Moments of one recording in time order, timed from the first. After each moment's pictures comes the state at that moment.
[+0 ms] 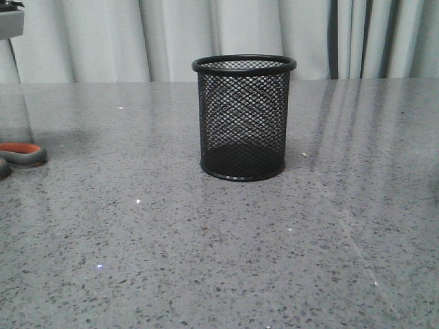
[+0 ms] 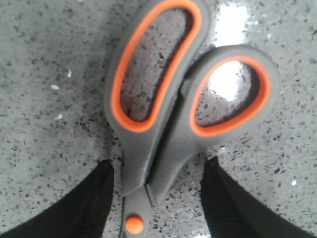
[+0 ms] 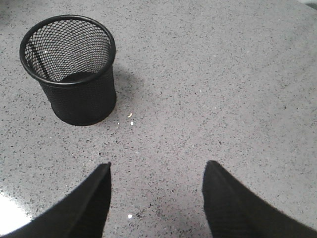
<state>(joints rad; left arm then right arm) -0.06 1.68 -1.32 -0.13 1.22 1.49 0.29 0.86 -0.93 0.20 0.81 -0.42</state>
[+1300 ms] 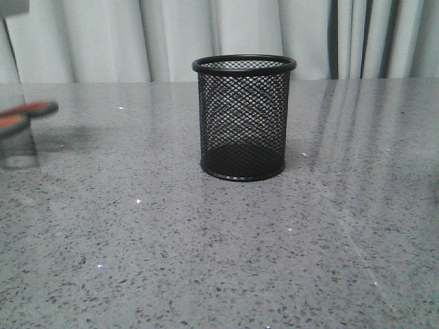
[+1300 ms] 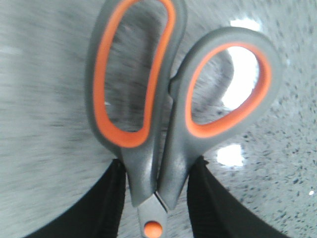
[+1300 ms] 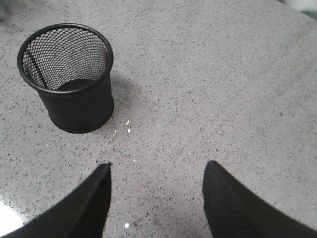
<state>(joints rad) -0.06 1.66 -1.41 -0.19 1.23 1.49 0.29 0.88 -0.93 0.20 0.78 -0.43</state>
